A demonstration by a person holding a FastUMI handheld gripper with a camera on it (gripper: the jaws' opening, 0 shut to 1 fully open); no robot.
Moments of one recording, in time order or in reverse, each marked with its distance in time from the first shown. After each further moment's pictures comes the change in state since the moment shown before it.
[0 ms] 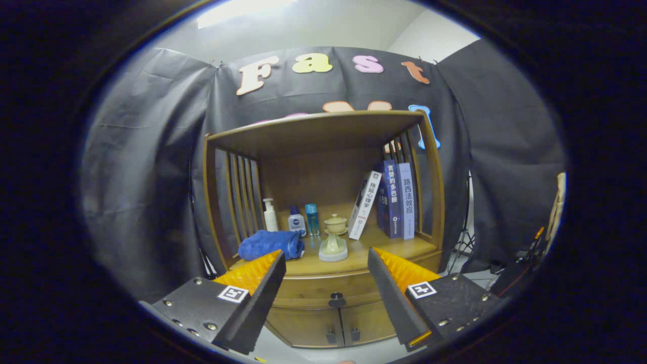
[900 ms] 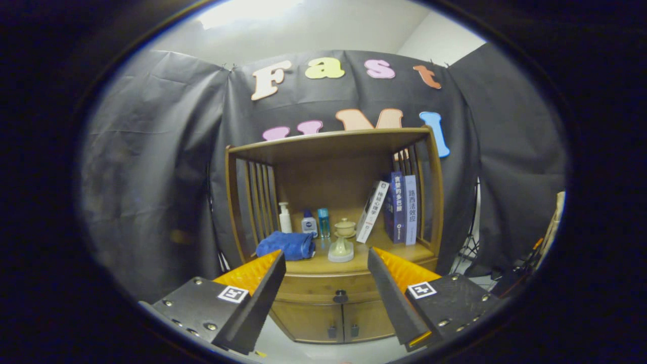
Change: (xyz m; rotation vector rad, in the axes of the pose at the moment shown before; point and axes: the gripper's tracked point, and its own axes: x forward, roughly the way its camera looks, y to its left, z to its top) arm -0.036 -0.002 0.017 -0.036 0.030 0.080
